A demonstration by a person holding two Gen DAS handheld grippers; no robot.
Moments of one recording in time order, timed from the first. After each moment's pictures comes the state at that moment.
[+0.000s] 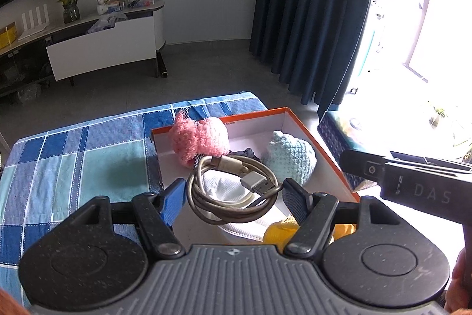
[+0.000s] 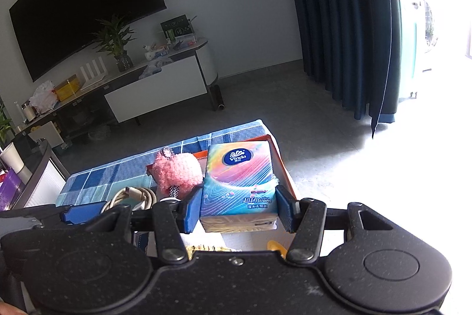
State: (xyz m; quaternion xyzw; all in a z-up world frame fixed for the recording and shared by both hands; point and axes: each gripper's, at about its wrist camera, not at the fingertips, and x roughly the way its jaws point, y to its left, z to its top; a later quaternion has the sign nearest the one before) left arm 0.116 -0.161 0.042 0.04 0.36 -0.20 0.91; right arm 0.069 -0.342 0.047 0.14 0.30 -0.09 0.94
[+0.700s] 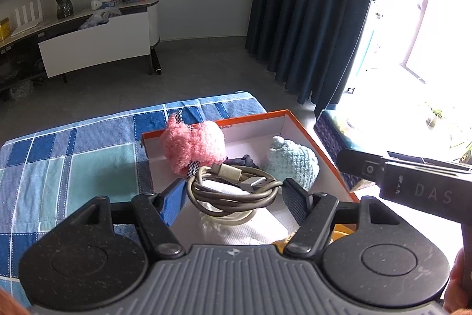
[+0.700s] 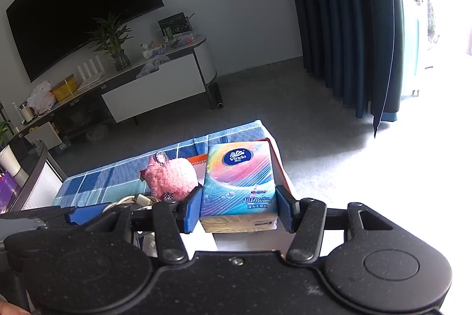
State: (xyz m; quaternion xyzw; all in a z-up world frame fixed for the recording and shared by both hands) left arm 0.133 -0.165 0.036 0.03 0.36 -0.21 0.91; right arm 0.081 -0.352 0.043 0.14 0.31 -0.09 0.94
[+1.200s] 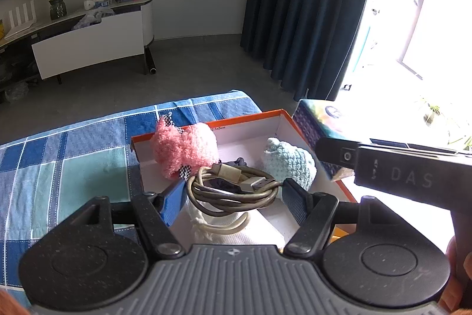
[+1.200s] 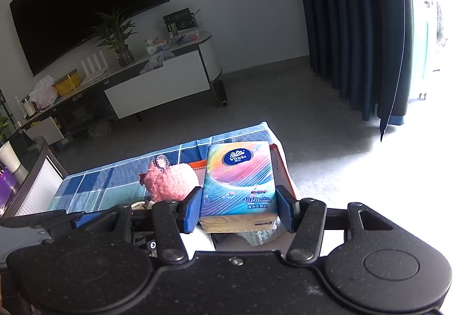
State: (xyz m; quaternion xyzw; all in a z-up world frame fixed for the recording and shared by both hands) left arm 0.143 -0.175 0.031 0.04 0.37 -0.22 0.90; right arm 0.105 -0.354 0.041 0.14 0.32 -0.08 0.94
